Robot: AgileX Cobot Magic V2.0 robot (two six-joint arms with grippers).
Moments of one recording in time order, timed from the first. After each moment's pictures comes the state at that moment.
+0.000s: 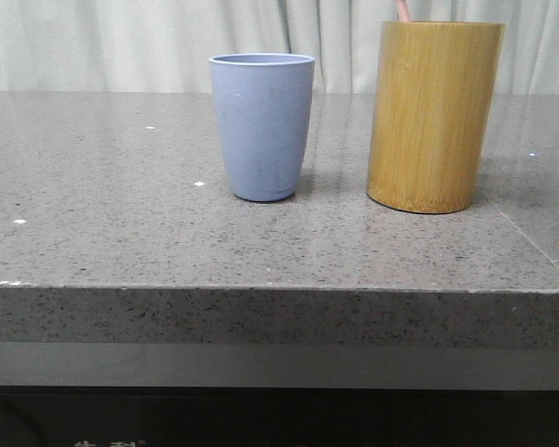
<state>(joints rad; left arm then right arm) -0.17 0.18 -0.50 -0.07 0.62 0.06 0.40 1.47 -1.21 0.20 0.20 -0.20</state>
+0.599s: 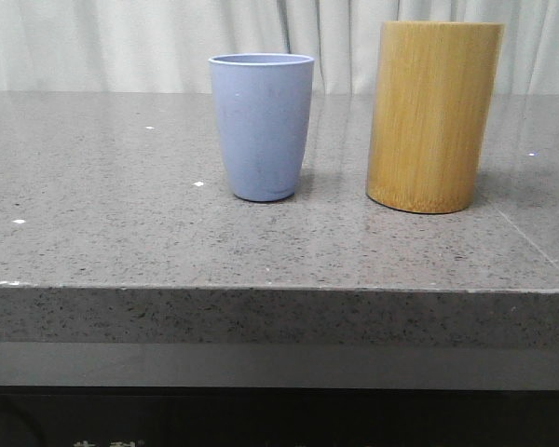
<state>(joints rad) -0.17 0.18 -0.50 -0.07 0.62 0.06 0.46 1.18 -1.22 0.23 -0.07 -0.20</state>
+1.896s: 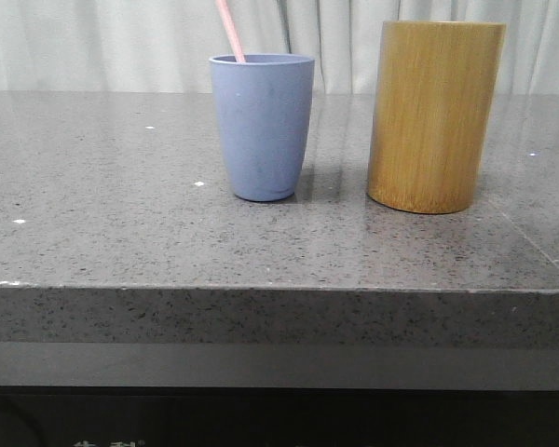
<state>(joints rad) -0.17 0.18 -0.50 -0.07 0.62 0.06 0.67 1.49 -1.23 0.25 -0.12 -0.20</state>
